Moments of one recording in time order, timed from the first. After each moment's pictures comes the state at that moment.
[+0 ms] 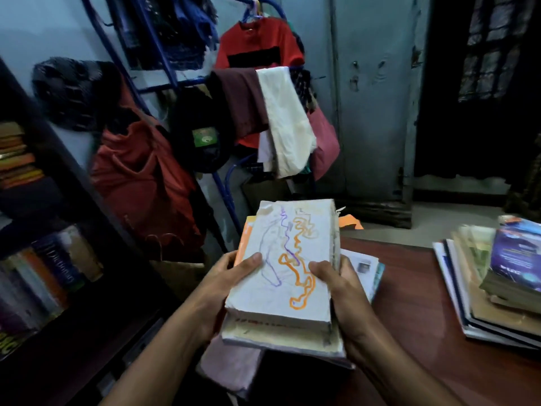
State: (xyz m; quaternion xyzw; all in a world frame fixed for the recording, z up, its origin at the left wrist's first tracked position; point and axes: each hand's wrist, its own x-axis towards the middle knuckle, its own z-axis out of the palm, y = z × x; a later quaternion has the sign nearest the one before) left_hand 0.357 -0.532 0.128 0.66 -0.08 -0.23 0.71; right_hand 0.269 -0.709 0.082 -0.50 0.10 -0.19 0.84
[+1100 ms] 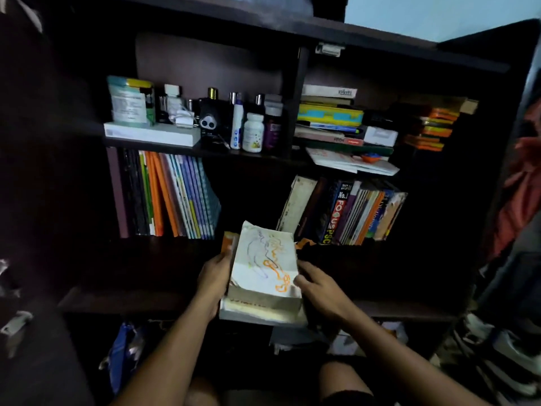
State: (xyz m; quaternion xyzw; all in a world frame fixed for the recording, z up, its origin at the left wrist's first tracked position) left_hand 0.235 -0.007 0.017 0.61 0.35 0.25 0.67; right_hand 0.343 -0.216 0.058 -0.84 -0.37 0.15 0.38
